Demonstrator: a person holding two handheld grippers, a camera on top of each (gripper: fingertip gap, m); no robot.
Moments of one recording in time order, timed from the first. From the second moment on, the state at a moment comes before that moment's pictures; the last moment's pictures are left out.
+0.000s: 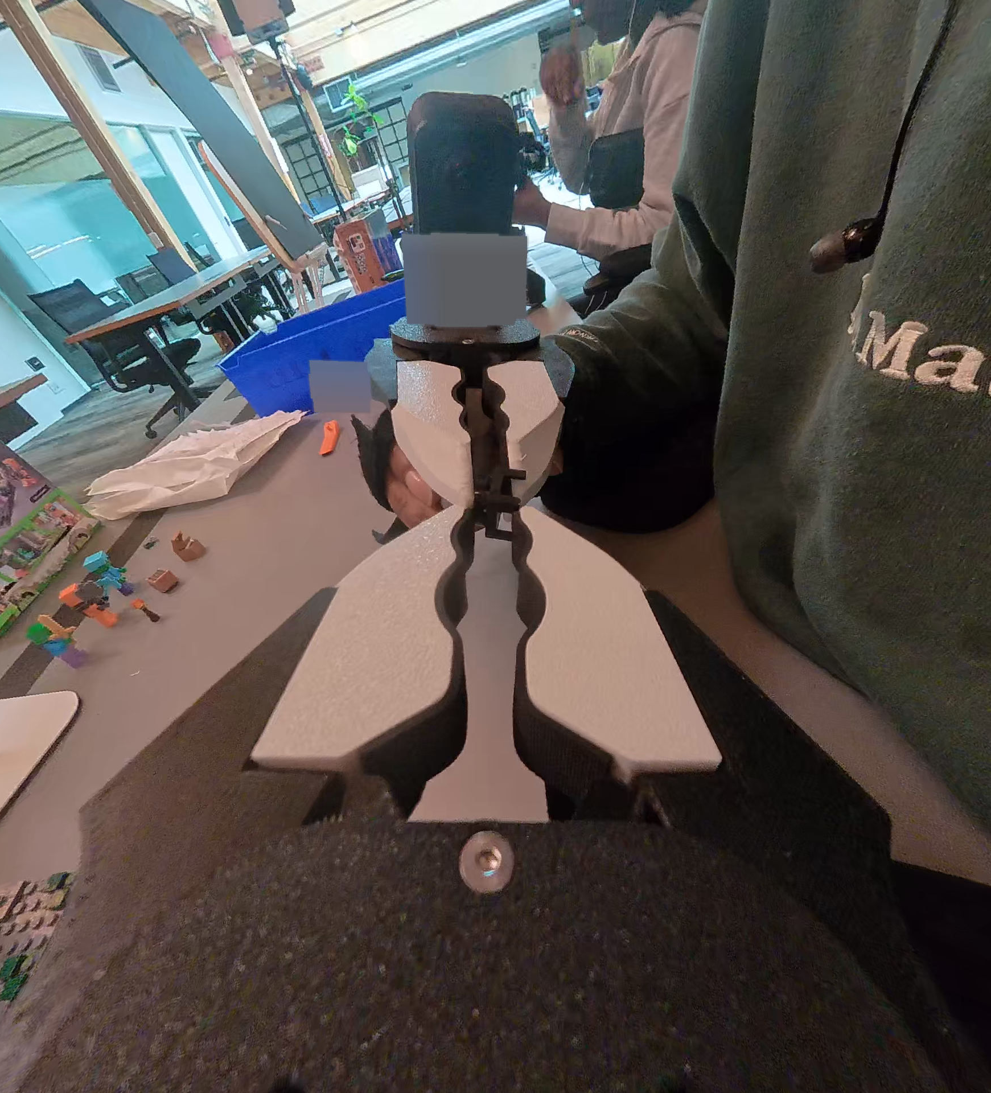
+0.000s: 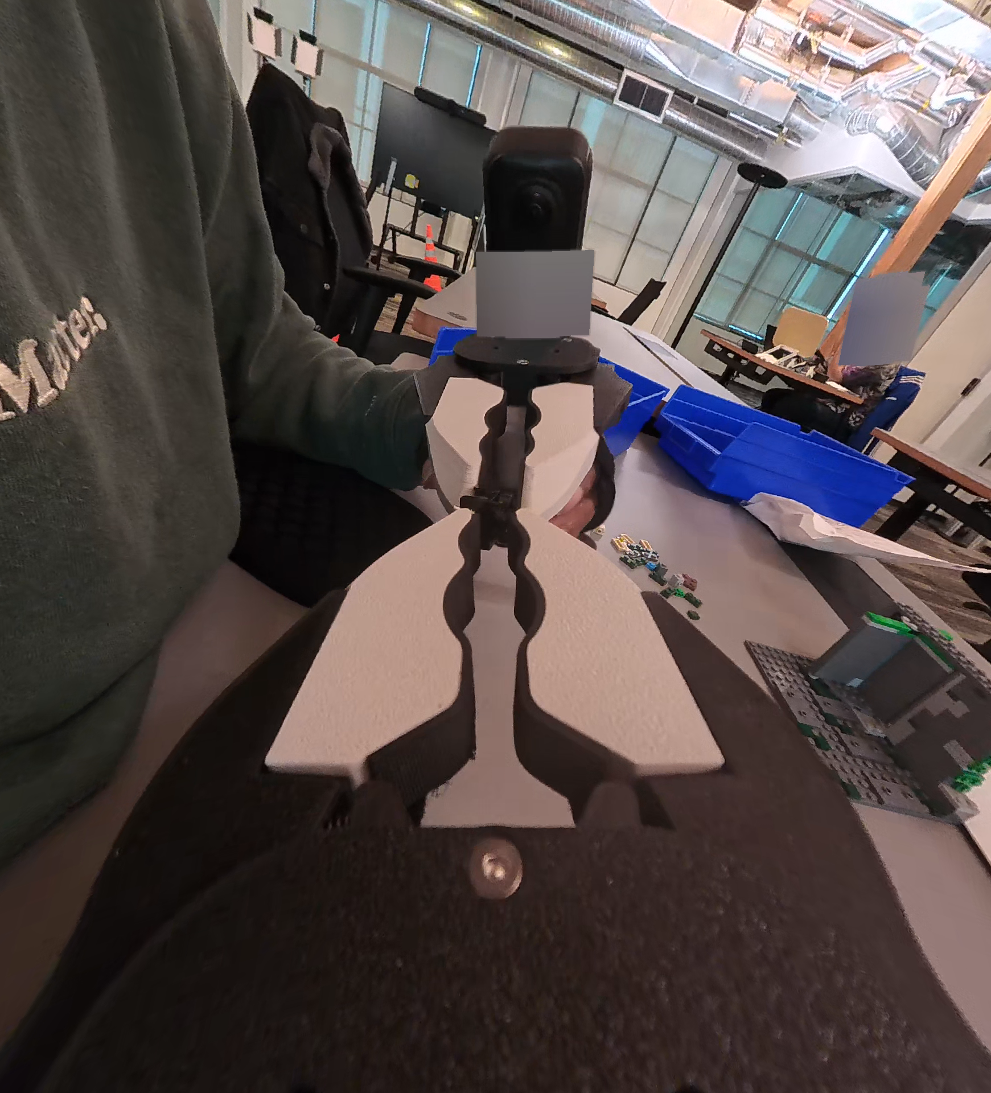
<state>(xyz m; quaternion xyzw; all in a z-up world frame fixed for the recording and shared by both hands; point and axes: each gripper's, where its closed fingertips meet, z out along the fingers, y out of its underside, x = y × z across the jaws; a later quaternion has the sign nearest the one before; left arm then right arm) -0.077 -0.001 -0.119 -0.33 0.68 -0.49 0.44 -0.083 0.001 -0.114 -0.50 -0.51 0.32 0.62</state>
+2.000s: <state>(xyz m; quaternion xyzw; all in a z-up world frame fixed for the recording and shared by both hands) -0.073 0.022 -0.110 -0.37 0.61 -0.52 0.47 -0.077 0.024 -0.107 -0.58 -0.45 0.29 0.62</state>
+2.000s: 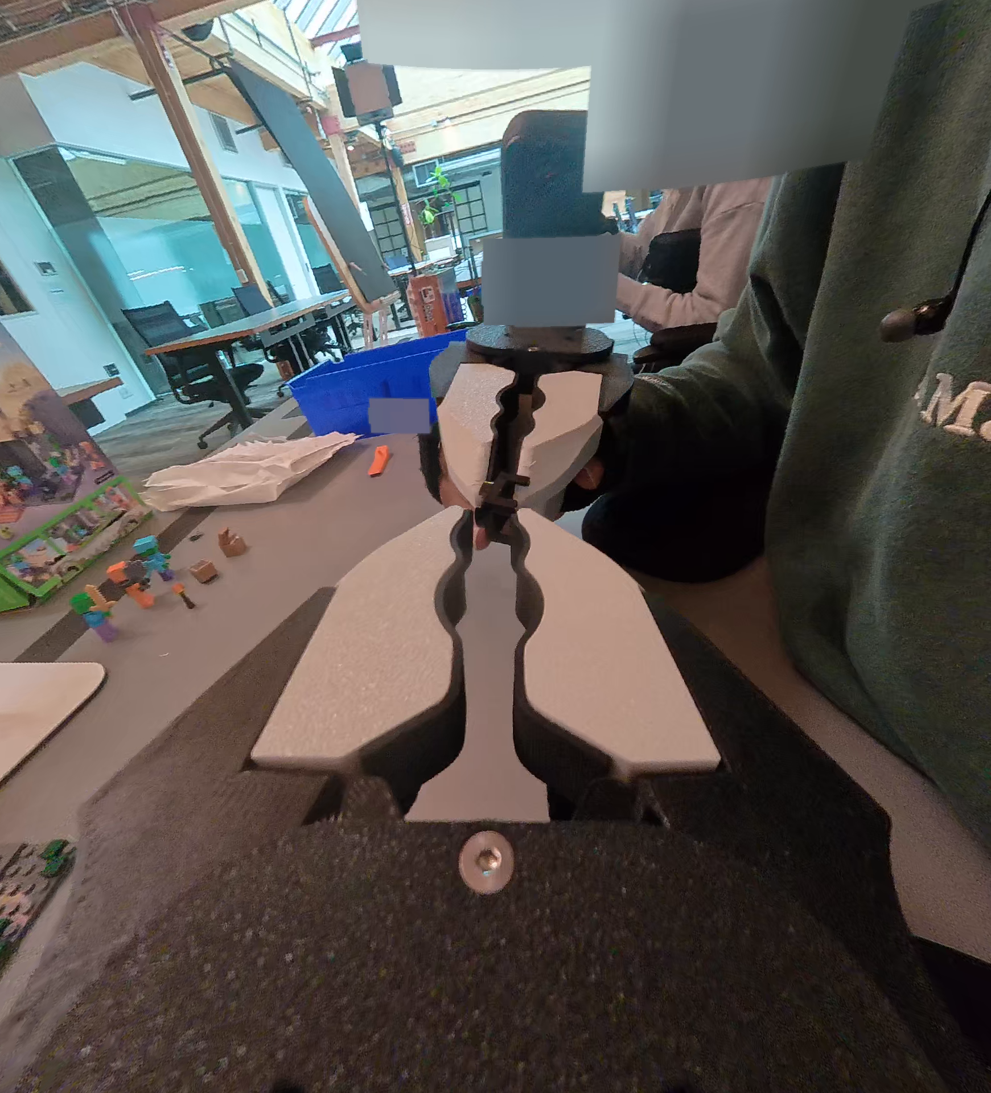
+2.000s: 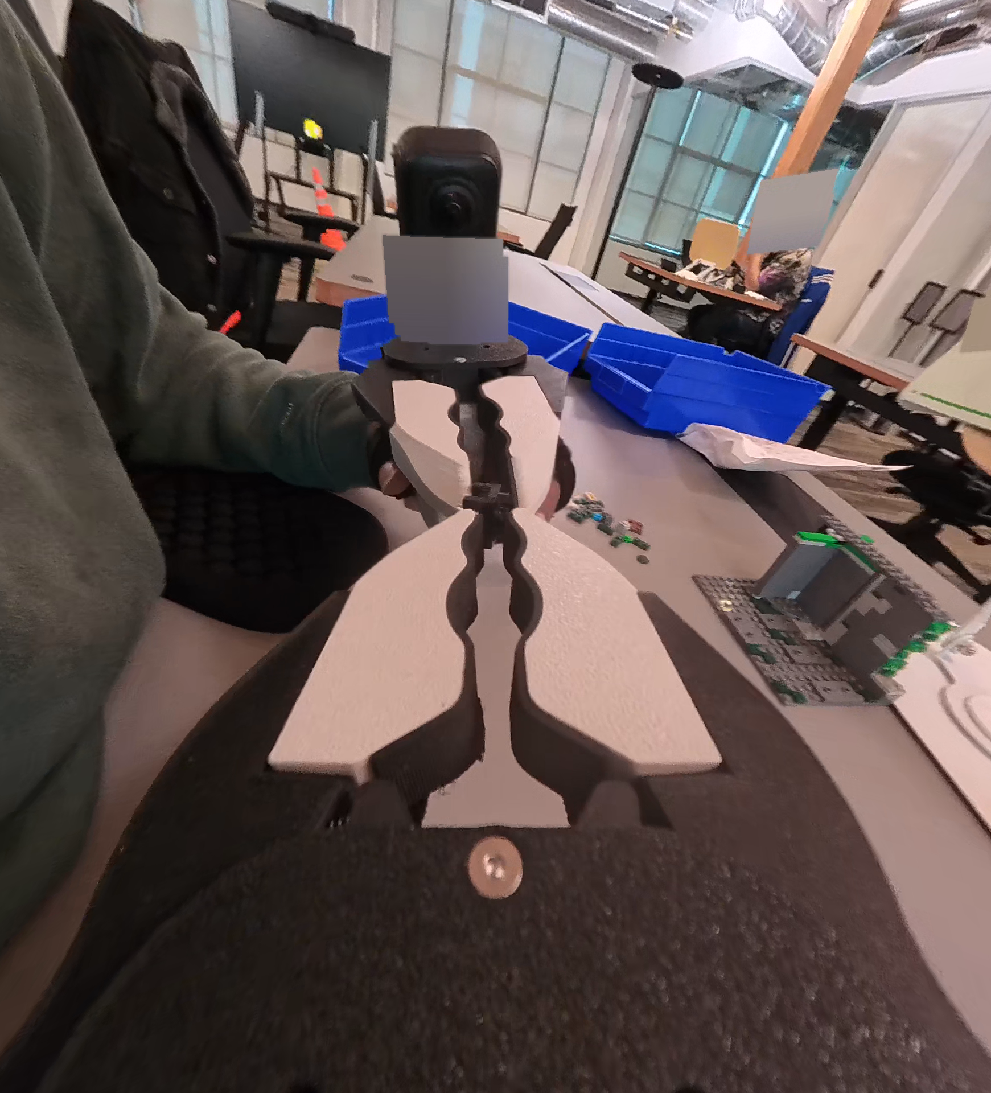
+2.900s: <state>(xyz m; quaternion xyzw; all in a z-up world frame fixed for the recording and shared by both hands) -0.083 -0.007 -0.103 -0.33 0.64 -0.57 0.41 -0.086 -0.006 -0.100 -0.50 -0.47 0.40 0.61</state>
